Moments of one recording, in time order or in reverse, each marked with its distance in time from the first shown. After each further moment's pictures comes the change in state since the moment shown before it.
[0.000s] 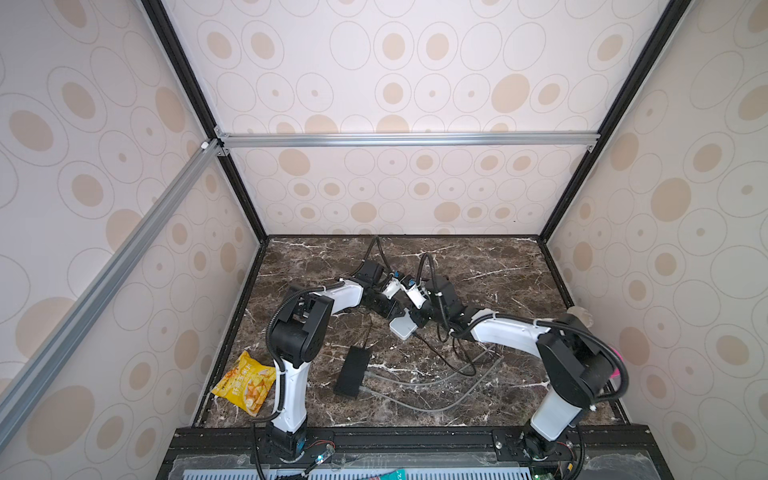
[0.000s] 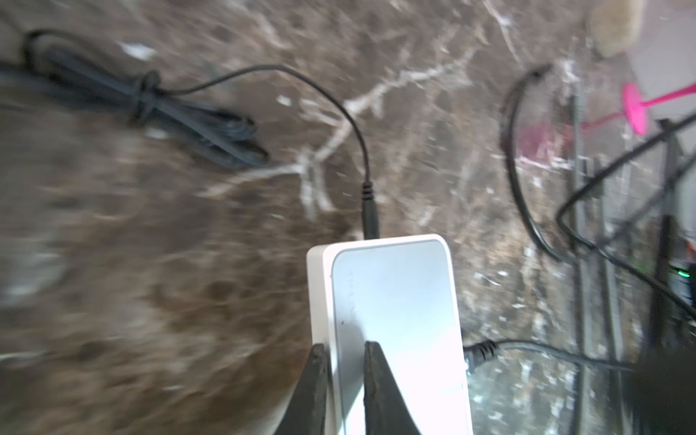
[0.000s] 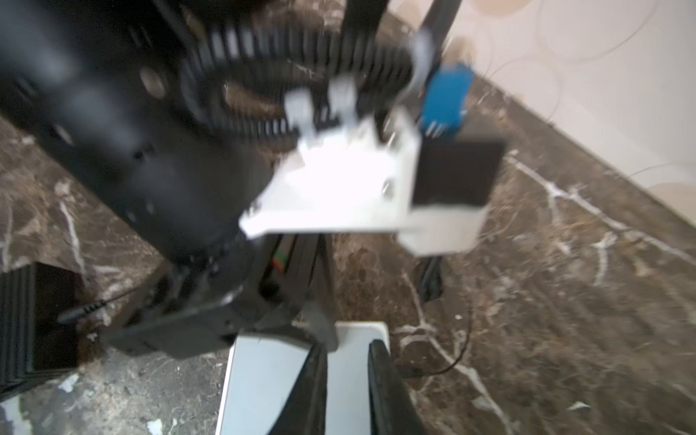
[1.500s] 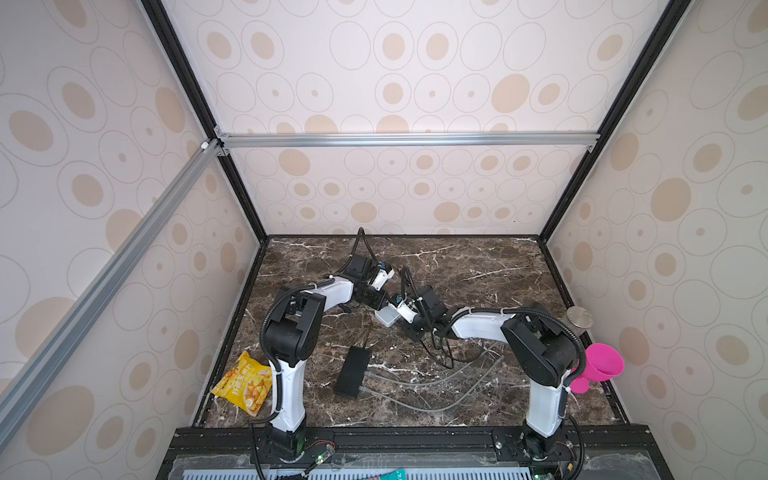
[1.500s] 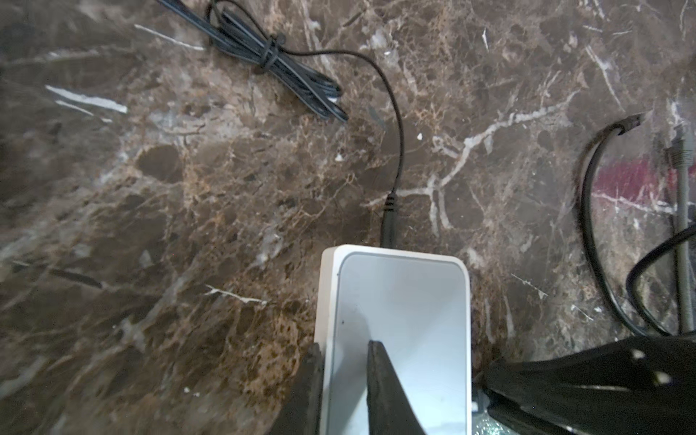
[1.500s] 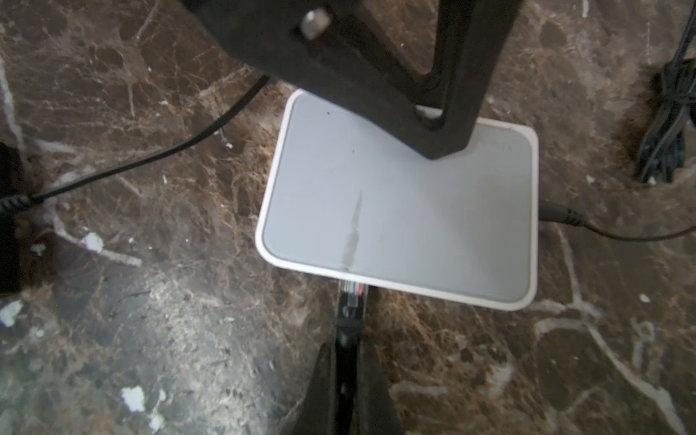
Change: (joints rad) left arm 0.069 -0.011 -0.009 0.077 -0.138 -0.005; right arm 0.029 0.272 0.131 -0.170 -0.087 -0.031
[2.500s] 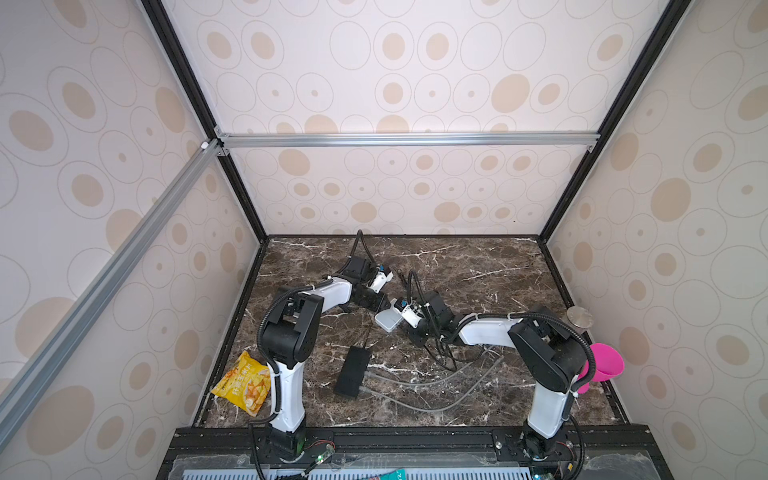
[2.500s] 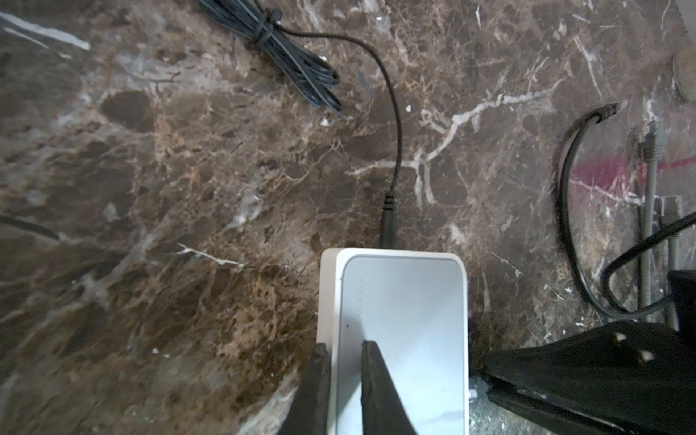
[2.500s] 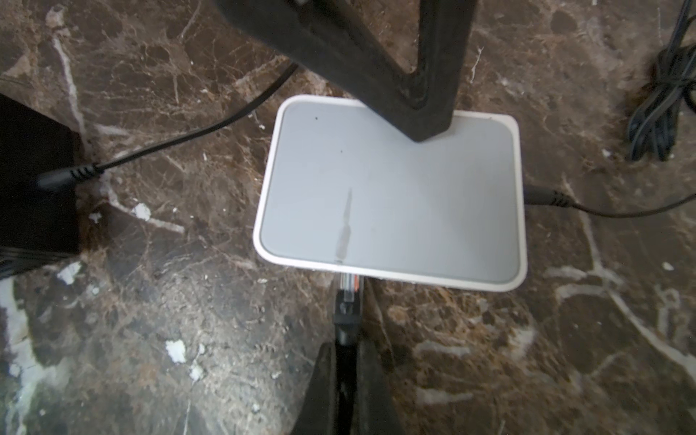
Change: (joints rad) left arm 0.007 -0.026 -0.011 -0.053 0.028 -0.033; right arm -0.005 -0.069 -0.128 0.090 -0.043 0.020
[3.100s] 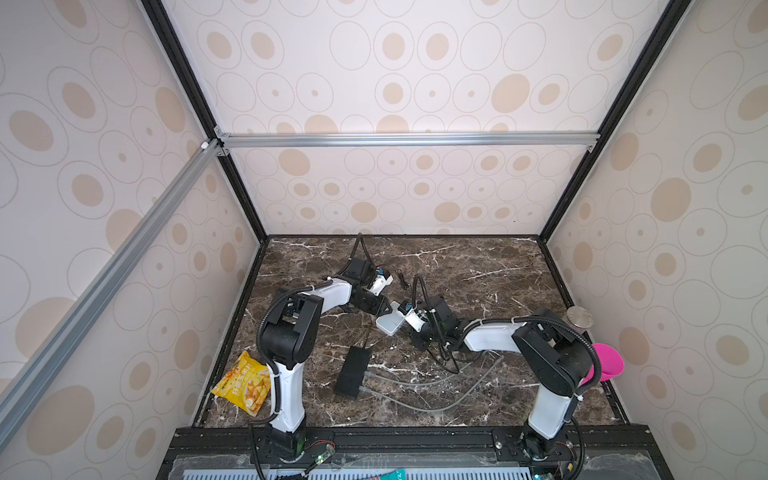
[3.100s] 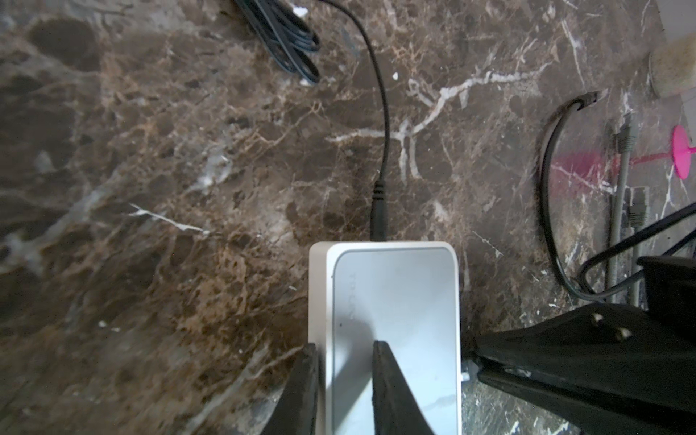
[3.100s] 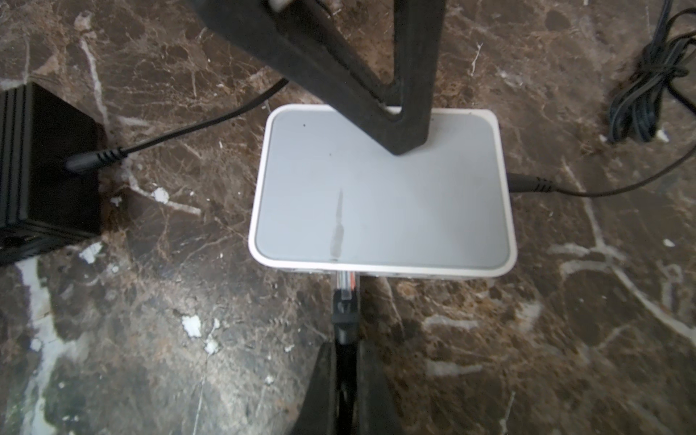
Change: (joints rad) left arm 0.000 -0.008 -0.015 -0.039 0.028 -0.024; right arm 0.000 -0.037 -0.089 0.089 -0.017 0.014
